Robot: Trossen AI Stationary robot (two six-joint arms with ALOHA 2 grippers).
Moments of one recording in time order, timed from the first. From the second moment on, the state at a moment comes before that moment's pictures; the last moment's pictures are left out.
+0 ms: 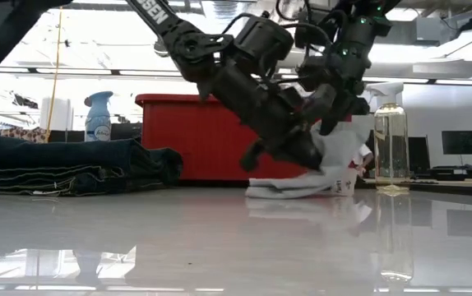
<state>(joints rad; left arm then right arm) 0.06 2.15 1.37 0.22 -0.17 -0.65 -0.26 1.48 1.10 -0.79 -0.06 0.44</state>
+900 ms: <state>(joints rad) 0.05 2.06 1.27 -0.08 -0.04 -0.41 -0.34 1.49 1.09 -0.76 -0.05 0.43</state>
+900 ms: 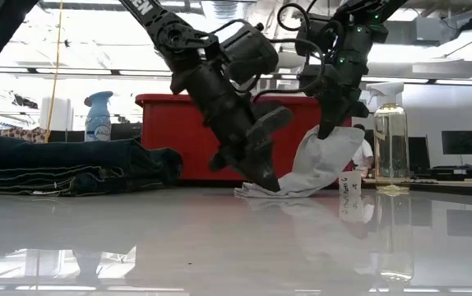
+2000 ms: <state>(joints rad) 0.04 2.00 1.26 -0.09 -0.04 -0.37 -0.32 1.58 1.09 -0.54 -0.38 0.42</state>
